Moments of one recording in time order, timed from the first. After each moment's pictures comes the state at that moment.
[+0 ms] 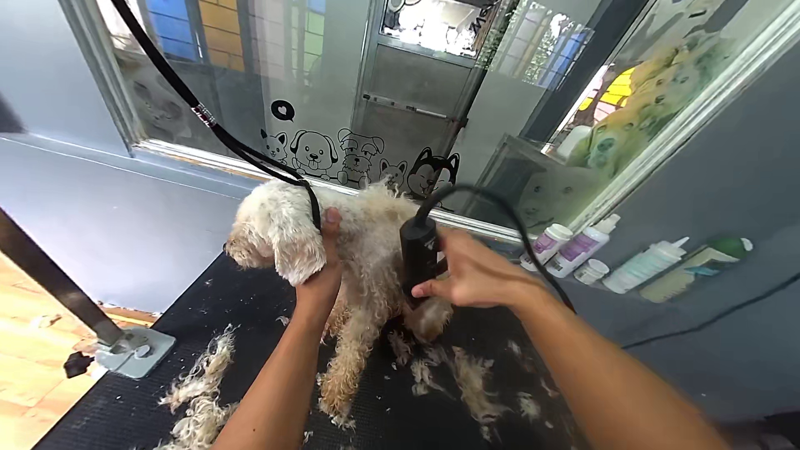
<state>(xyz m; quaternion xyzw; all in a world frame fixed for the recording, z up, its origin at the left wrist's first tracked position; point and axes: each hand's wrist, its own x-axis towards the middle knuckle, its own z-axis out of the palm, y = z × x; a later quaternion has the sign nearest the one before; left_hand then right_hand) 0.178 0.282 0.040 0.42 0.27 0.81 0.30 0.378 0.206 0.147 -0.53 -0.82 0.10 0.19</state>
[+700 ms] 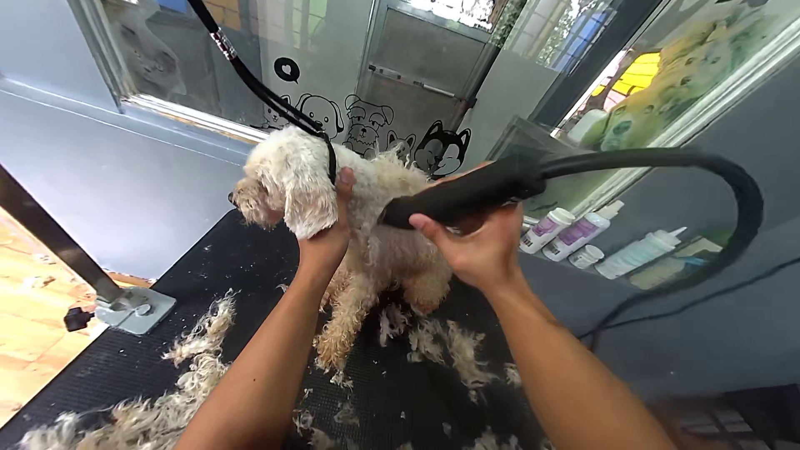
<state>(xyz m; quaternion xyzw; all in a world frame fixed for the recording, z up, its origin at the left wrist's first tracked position) 0.174 0.283 0.045 0.45 0.25 0.80 0.30 0.352 0.208 0.116 -0.34 -0.76 0.00 0.55</state>
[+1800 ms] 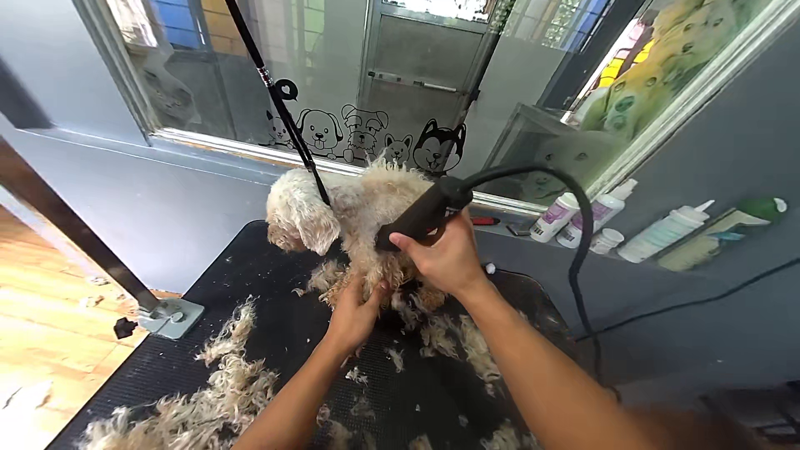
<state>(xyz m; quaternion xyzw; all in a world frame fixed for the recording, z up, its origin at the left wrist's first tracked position) 0.178 0.210 -0.057 0.64 0.45 0.41 0.47 0.342 0.204 0.080 -0.46 -0.69 0.08 0.55</state>
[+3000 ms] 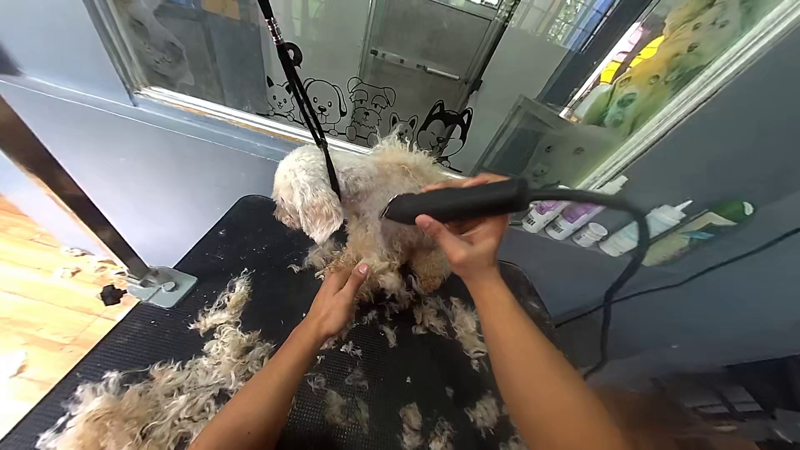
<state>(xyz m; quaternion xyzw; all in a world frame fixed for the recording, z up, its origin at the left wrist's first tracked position) 0.141 0.199 -0.065 0.70 0.38 0.41 0.44 0.361 0.207 0.068 -0.21 -0.72 0.11 0.65</state>
